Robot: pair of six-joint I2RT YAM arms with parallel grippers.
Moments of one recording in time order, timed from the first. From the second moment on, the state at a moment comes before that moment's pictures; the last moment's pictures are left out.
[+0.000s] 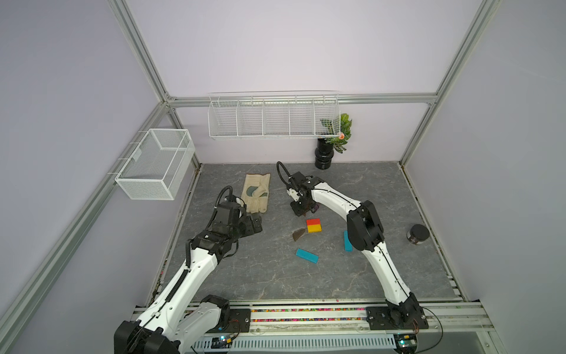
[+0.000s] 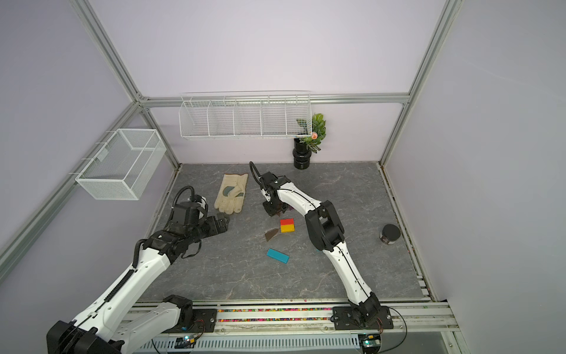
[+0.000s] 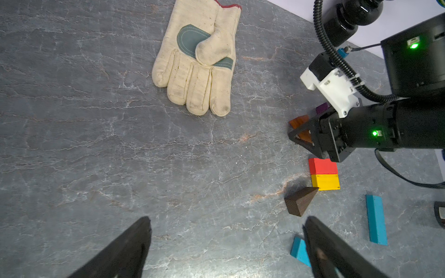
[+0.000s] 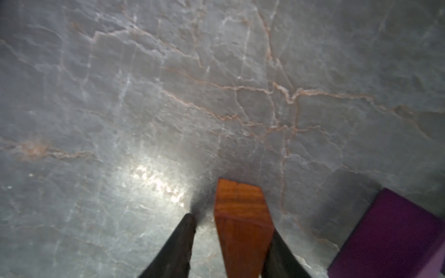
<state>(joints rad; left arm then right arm) -0.35 1.00 0.79 -0.54 0.01 -0.49 0.66 2.47 2.17 -1.00 -0.02 0.05</state>
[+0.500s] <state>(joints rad) -0.35 1.22 1.00 -0.55 0.04 -0.42 0.60 2.30 2.19 -1.06 -0.07 0.04</state>
